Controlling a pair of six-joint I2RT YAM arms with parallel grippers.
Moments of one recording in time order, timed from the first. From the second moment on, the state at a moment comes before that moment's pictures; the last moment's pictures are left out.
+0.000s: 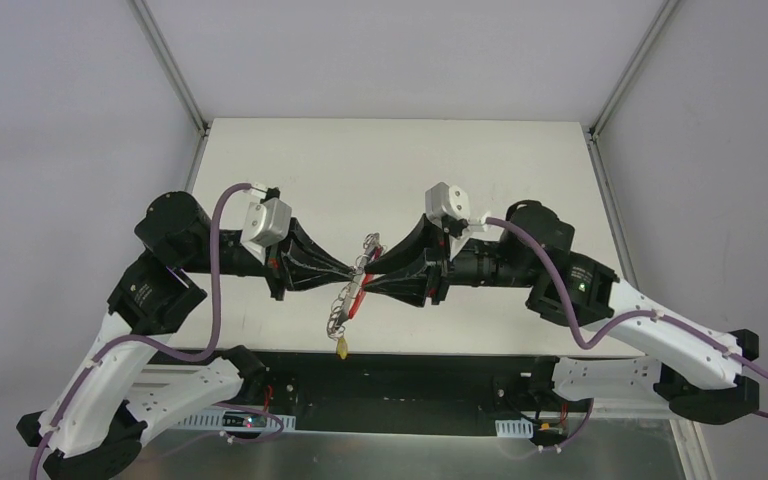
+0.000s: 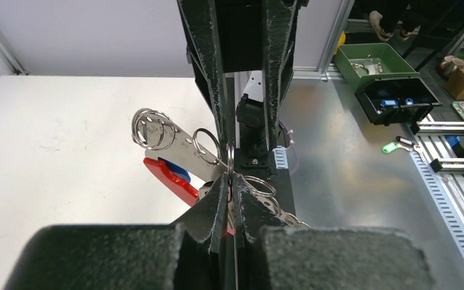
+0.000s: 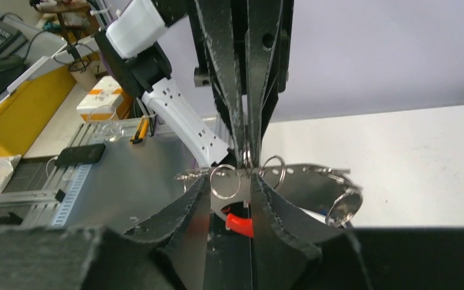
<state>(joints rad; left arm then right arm) -0.68 0.79 1.28 -0.45 0.89 -0.07 1.21 1.04 1.30 -0.17 -0.38 0.15</state>
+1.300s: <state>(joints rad) -0.68 0.92 1.42 -0.88 0.91 0.02 1.21 1.28 1.70 -0.73 -0.43 -0.03</state>
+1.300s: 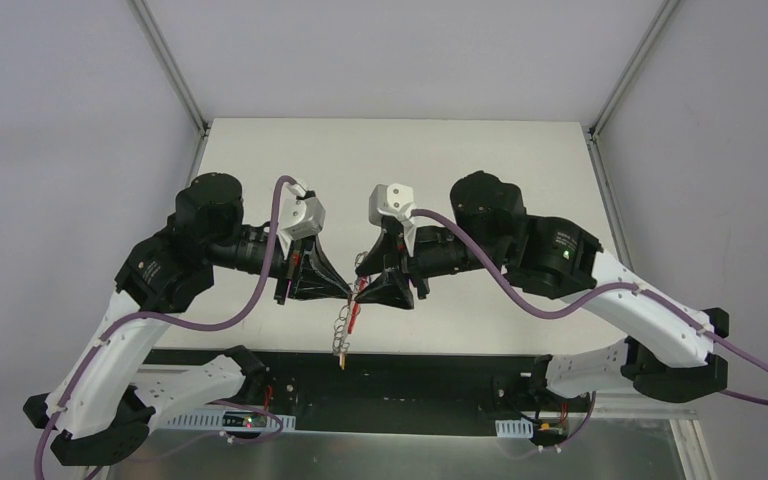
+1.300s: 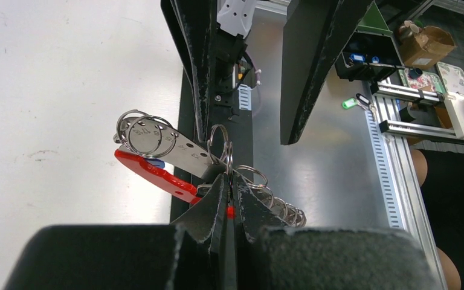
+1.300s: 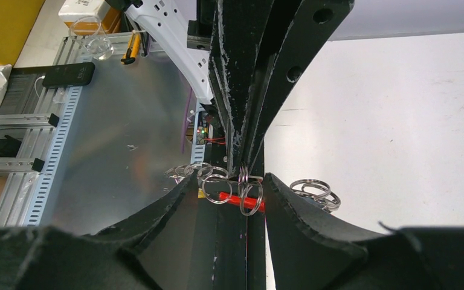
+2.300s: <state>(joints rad) -0.68 0.91 1.43 -0.90 0.91 0.03 1.21 1.34 1.72 -0.74 -0.46 -0.03</state>
